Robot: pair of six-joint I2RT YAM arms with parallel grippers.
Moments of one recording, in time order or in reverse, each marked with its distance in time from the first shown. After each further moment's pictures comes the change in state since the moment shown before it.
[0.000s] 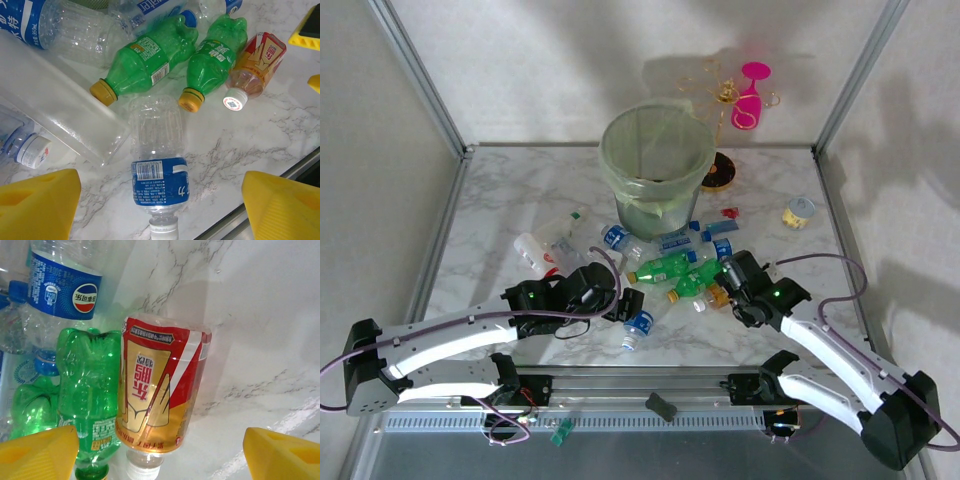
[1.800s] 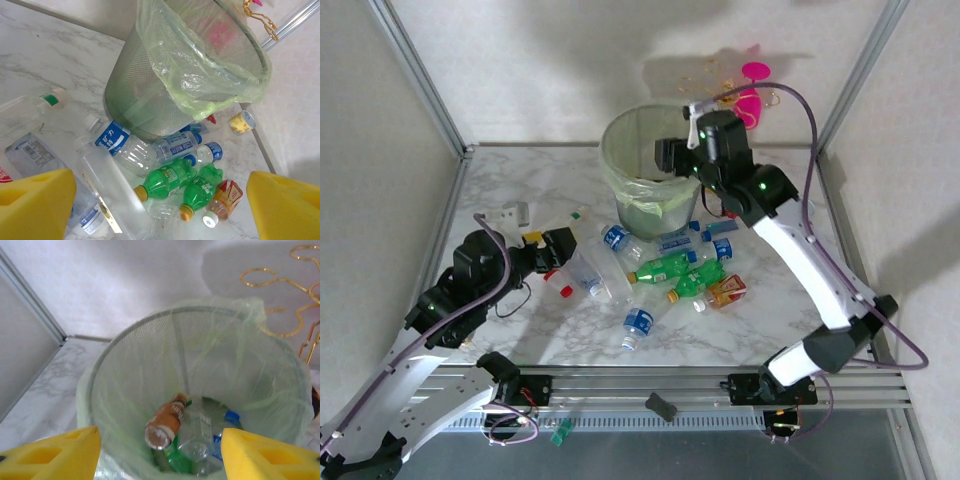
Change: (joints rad) left arm 0.517 -0.380 0.091 -0.043 0.154 0.005; right arm 0.048 0.547 1.114 0.135 -0.075 -1.178
